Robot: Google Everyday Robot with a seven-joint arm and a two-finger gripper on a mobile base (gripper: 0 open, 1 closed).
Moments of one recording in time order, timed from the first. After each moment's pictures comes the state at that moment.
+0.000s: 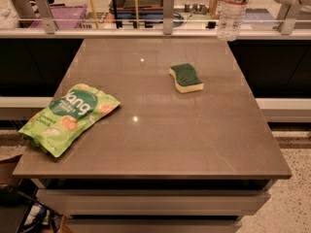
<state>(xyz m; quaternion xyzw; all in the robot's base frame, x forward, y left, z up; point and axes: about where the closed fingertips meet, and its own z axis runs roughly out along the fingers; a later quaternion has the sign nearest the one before) 0.719 -0.233 1.087 -0.22 0.72 0.18 0.63</state>
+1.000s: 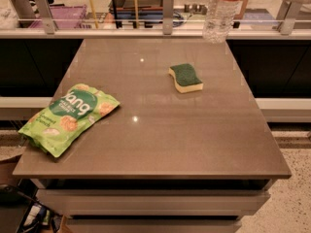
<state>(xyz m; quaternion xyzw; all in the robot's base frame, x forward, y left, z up) 0.629 -0.174 1.125 -0.29 0.67 0.25 0.64</state>
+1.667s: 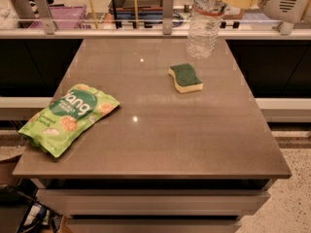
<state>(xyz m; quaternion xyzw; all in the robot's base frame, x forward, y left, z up) 0.570 -0.129 1.118 -0.31 0.65 0.27 0.64</state>
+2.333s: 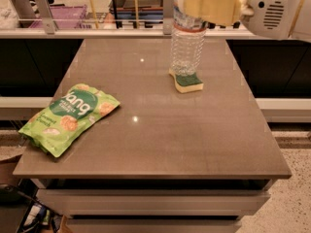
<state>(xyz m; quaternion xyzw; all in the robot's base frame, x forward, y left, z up) 0.521 -0.081 1.108 -0.34 0.65 0.27 0.62</state>
